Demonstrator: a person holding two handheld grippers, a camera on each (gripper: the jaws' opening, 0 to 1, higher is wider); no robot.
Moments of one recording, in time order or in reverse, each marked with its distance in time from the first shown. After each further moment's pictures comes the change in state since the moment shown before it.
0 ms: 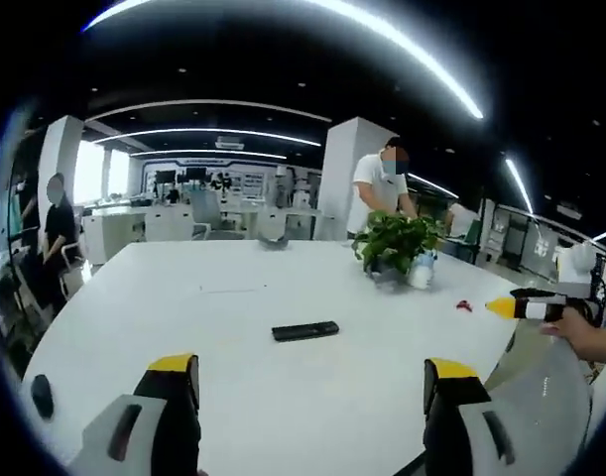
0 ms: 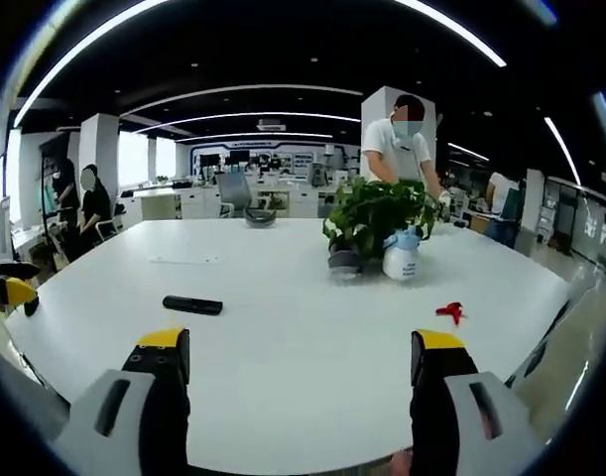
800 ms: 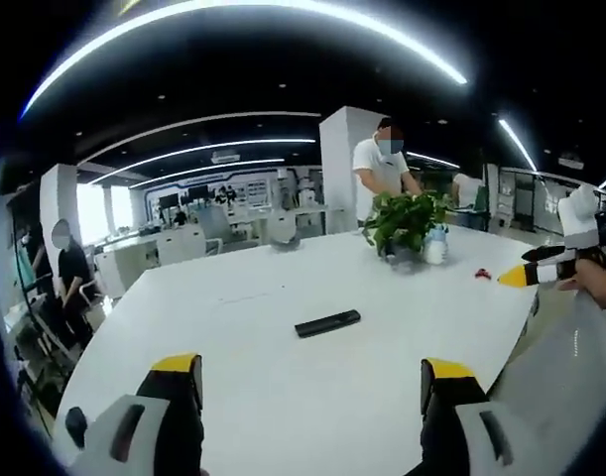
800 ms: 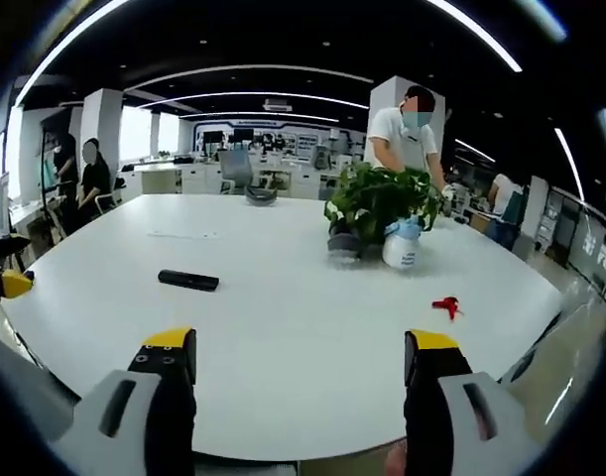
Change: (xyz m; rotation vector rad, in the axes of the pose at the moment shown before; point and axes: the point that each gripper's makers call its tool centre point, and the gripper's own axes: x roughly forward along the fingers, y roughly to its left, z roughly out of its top) left arm -0.011 0.005 0.001 0.171 -0.014 0.076; right arm 0.004 0.004 -0.020 -0.080 0.114 -0.004
